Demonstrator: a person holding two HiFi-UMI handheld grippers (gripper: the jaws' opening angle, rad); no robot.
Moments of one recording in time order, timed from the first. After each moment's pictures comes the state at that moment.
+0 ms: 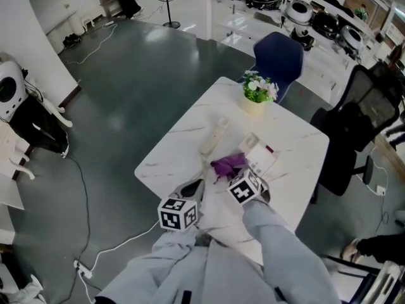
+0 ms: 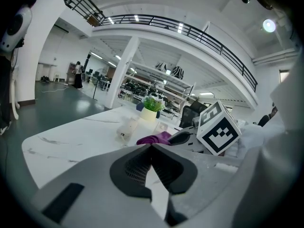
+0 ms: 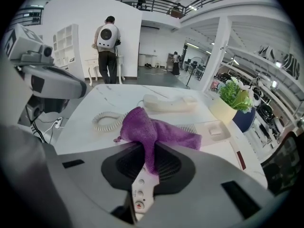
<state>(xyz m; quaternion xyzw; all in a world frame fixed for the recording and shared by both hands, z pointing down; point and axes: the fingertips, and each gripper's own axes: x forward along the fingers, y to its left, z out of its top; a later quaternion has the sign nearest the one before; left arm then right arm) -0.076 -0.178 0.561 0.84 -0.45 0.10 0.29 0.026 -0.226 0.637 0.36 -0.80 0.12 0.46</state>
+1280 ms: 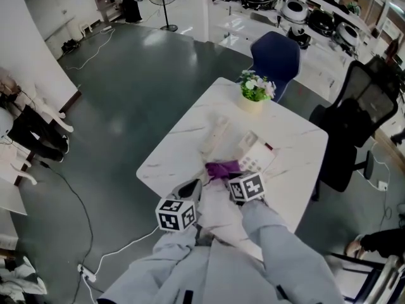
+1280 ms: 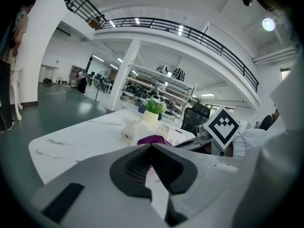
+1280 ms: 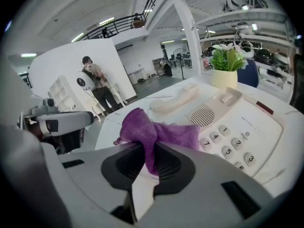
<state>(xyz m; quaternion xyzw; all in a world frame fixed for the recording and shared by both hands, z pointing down) -0.090 -0.170 0.554 0.83 -0.47 0.09 0.28 -0.001 -0.205 0.623 0.37 -0.83 0.31 0.29</state>
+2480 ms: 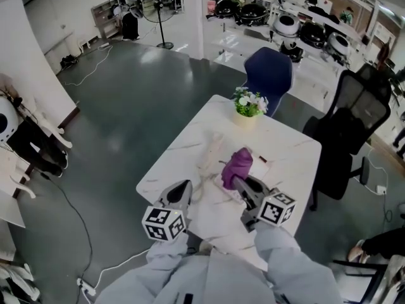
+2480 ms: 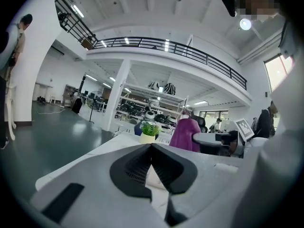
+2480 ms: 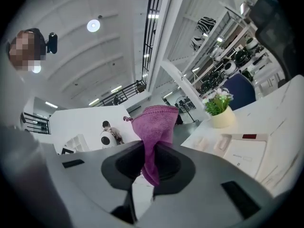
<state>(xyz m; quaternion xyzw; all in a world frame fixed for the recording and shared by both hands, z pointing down) -0.109 -0.186 0.469 0.86 -0.47 0.03 0.18 0.046 -0.197 0.465 0.38 -0.87 0.29 -0.11</state>
